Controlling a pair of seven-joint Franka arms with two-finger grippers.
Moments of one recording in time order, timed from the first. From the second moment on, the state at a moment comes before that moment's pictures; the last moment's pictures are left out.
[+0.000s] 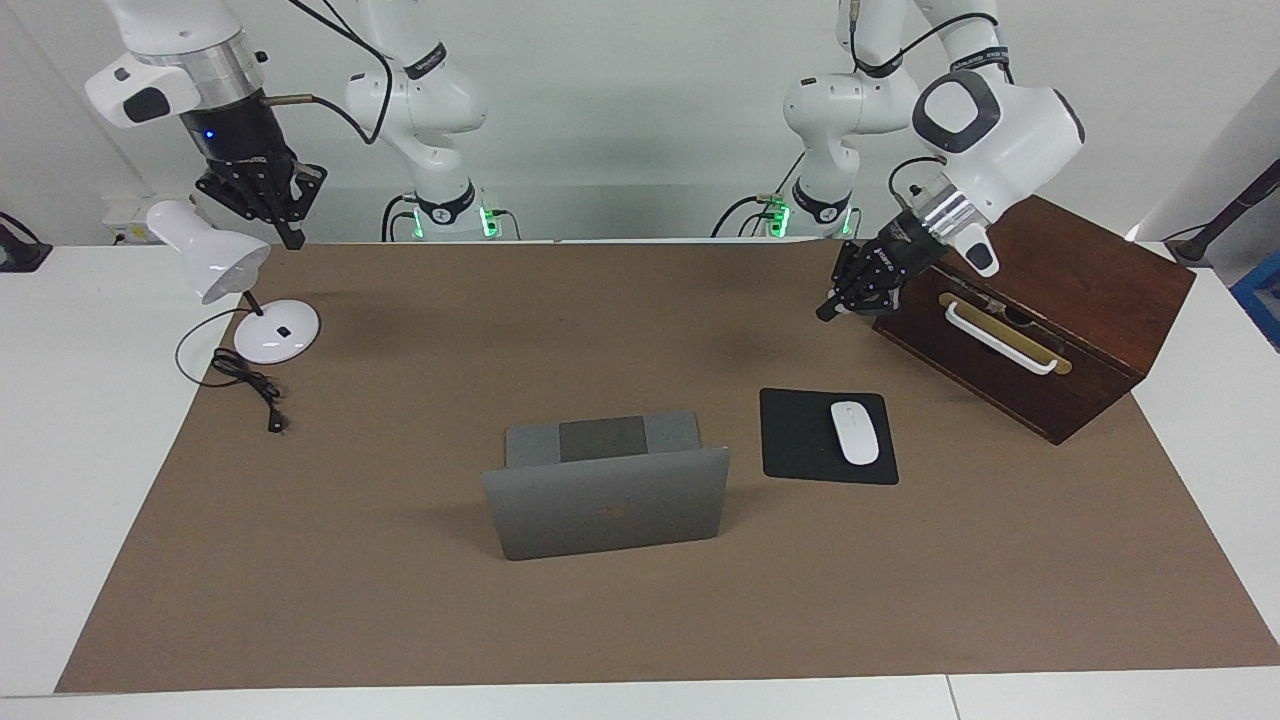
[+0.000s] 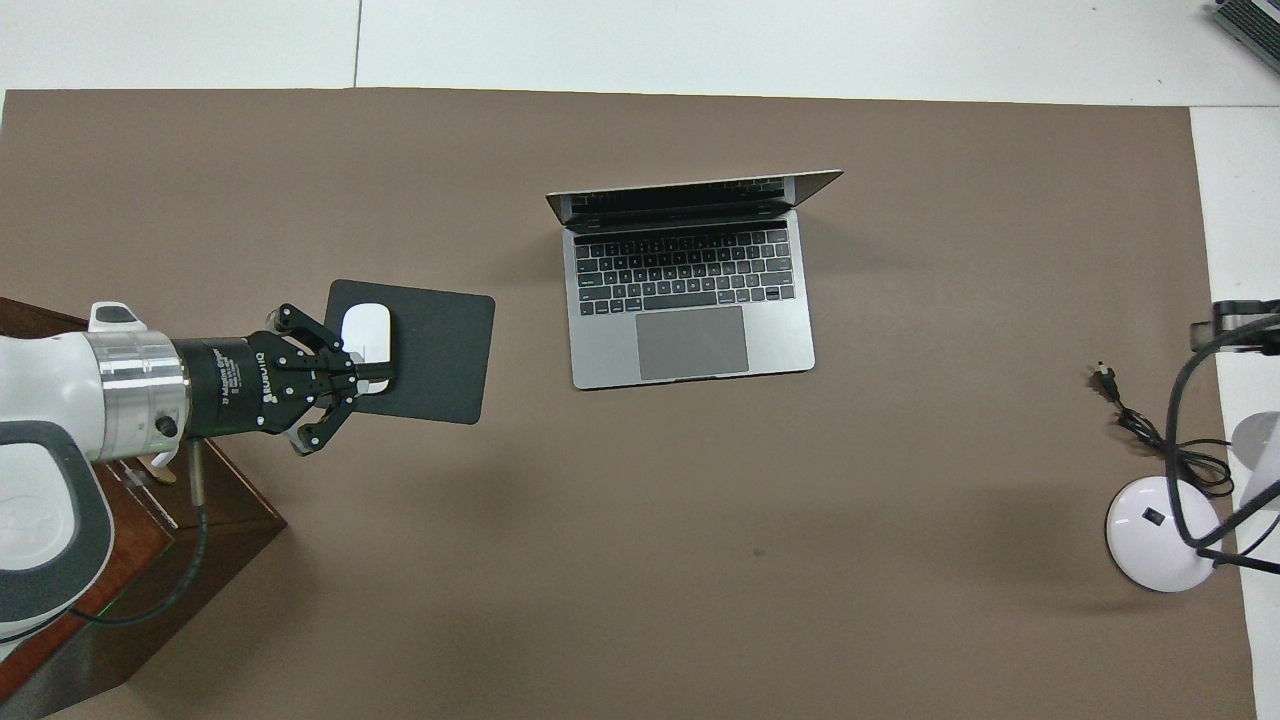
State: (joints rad) left arm -0.06 -0.22 -0.10 -2.25 -0.86 2.19 -1.58; right arm -0.03 -0.12 0.02 -1.62 0.01 1.59 0.02
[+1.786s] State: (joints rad) left arm -0.43 0.03 -0.10 -2.30 -1.59 2.77 -1.42; right arm 0.11 0.01 0.03 -1.62 0.01 1.95 0.20
